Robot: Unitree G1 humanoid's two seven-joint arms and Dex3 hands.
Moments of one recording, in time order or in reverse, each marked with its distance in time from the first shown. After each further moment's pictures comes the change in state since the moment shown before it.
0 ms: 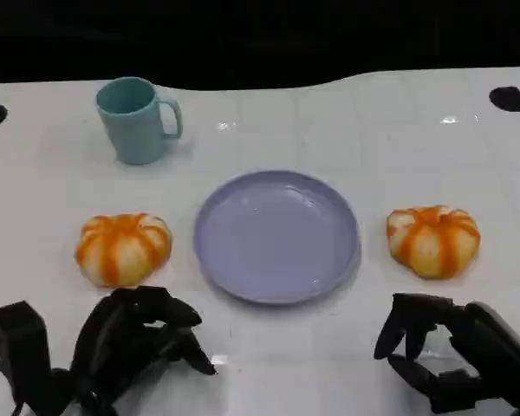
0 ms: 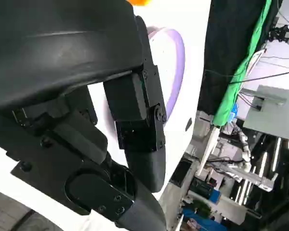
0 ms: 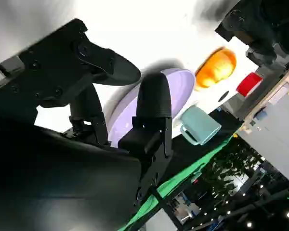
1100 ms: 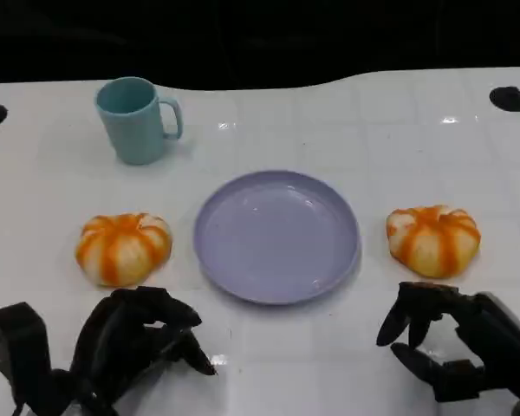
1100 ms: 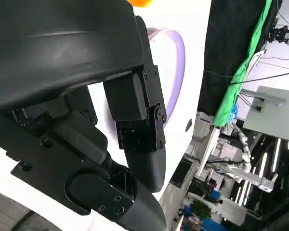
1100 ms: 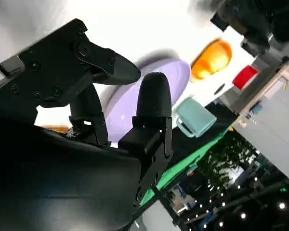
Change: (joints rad) left arm -0.006 0.000 0.002 0.020 0.000 -0.014 -0.001; right arm -0.001 0.001 -0.038 -0.038 0.002 0.000 -0.012
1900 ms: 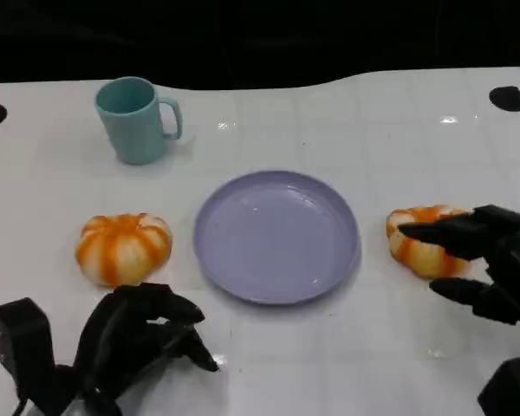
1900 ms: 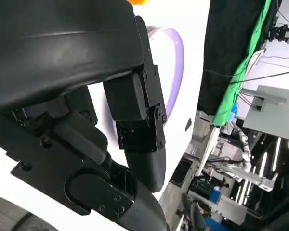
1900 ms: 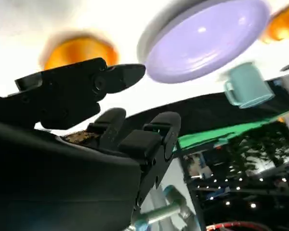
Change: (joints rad) left arm -0.013 -0.004 -0.005 0.004 0.003 -0.001 0.006; right arm -0.023 -0.128 -0.099 -0.312 -0.333 0.353 -0.119
